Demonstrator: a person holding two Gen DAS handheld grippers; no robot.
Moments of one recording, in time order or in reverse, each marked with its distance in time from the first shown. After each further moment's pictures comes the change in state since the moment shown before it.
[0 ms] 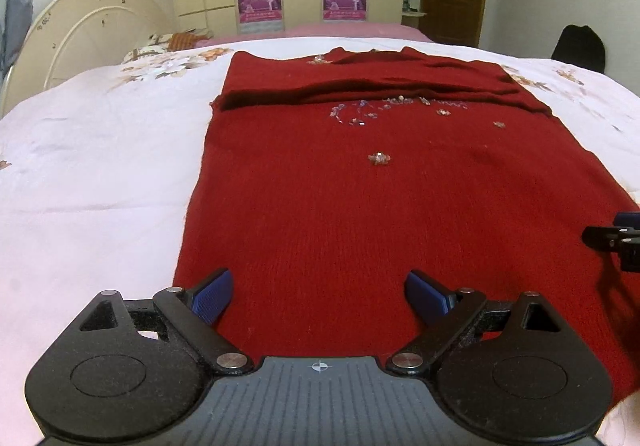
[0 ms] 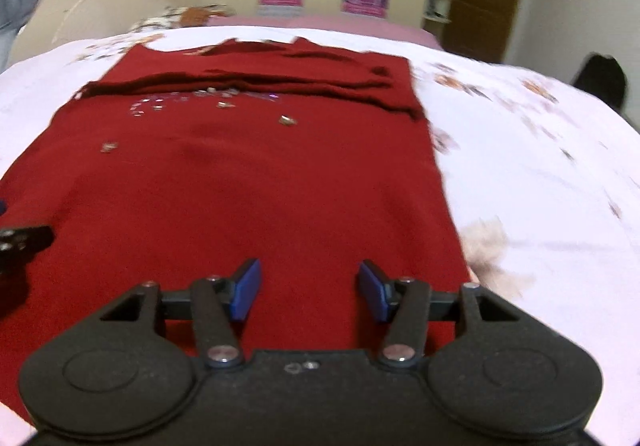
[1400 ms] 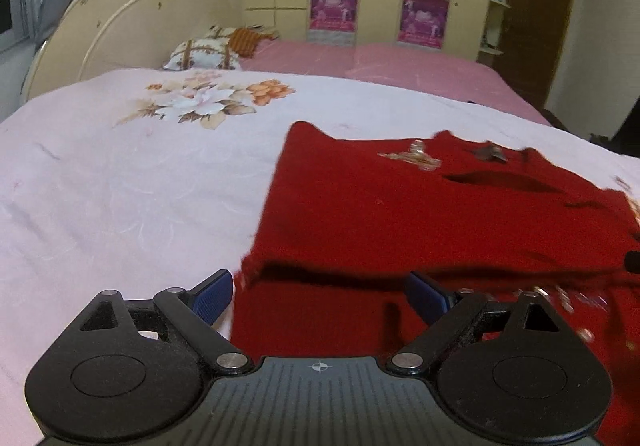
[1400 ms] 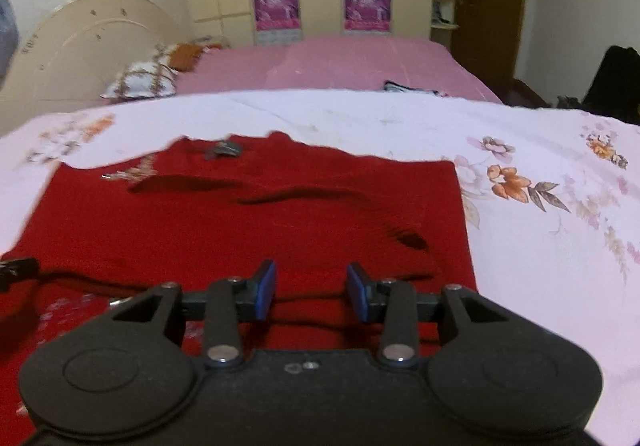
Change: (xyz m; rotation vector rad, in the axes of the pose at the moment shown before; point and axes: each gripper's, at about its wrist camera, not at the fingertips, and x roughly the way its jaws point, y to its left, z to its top) left arm 0.136 0.043 0.145 -0.186 -0.020 0.108; right arm 0.126 -0.026 0.161 0.056 -0.069 0.128
